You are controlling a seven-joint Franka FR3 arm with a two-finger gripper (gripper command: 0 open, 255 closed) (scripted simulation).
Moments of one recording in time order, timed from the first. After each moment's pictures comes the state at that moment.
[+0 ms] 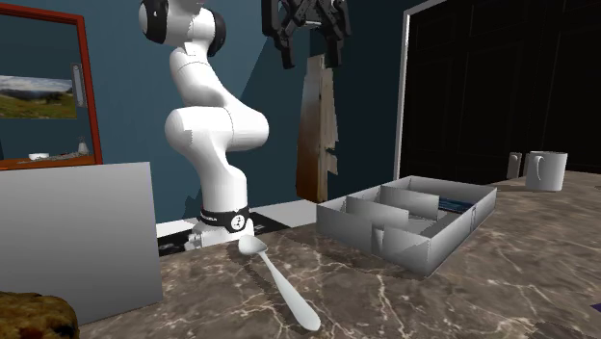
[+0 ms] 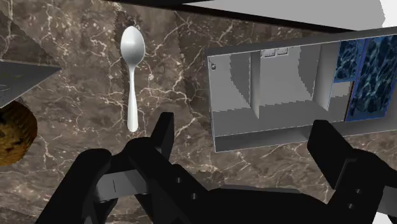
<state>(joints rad) -0.01 -0.80 -0.07 -2.36 0.09 1.59 0.07</state>
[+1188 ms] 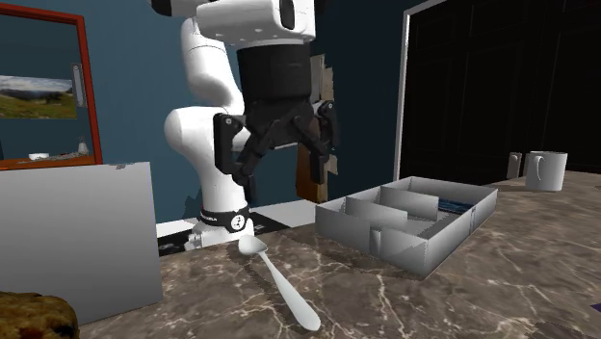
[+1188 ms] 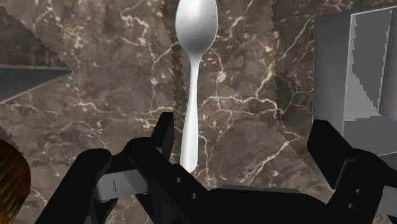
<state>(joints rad) -0.07 -0.41 -0.27 -2.48 0.03 1.96 -0.12</state>
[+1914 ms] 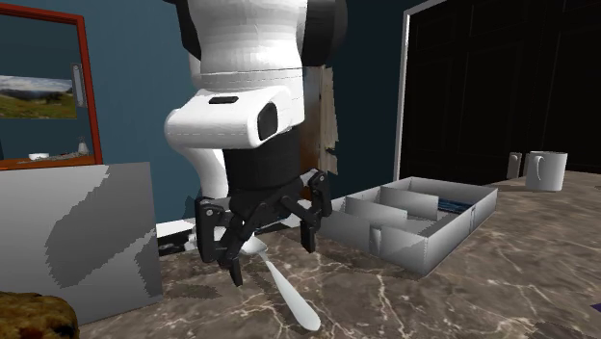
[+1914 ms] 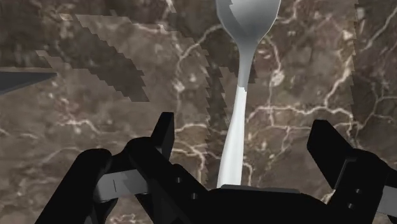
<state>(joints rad) -0.07 -0.21 -0.33 -2.51 0.07 2.14 -0.21</state>
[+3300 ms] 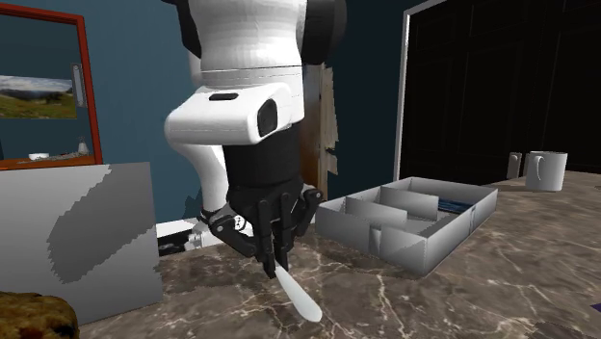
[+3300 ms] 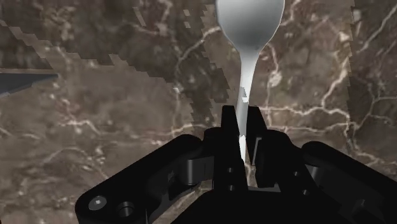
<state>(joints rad) -0.07 -0.22 -0.33 -2.51 0.07 2.14 -0.21</state>
